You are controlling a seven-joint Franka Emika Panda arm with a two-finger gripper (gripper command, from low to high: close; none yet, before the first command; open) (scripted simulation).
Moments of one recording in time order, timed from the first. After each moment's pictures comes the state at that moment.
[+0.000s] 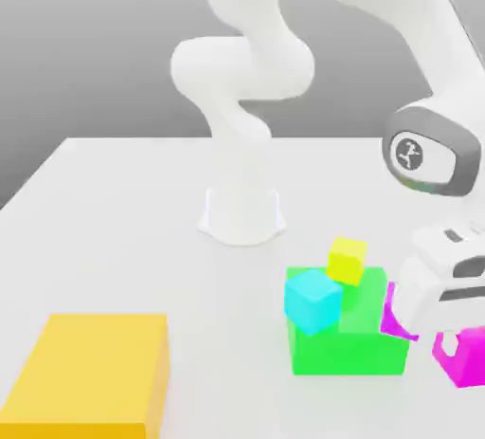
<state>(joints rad) -0.01 0.23 0.54 -2.32 -0.31 2.50 1.23</state>
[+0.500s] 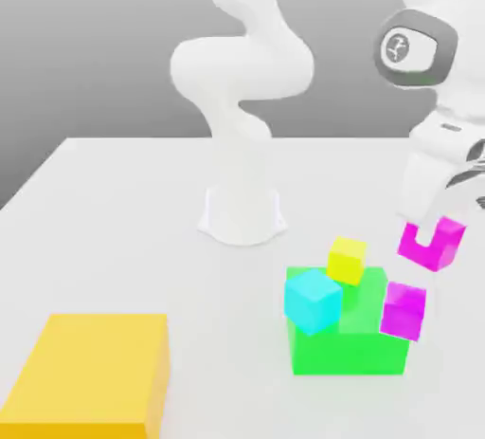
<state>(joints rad) 0.14 -0.28 0.54 -2.65 -0.02 2.39 0.61</state>
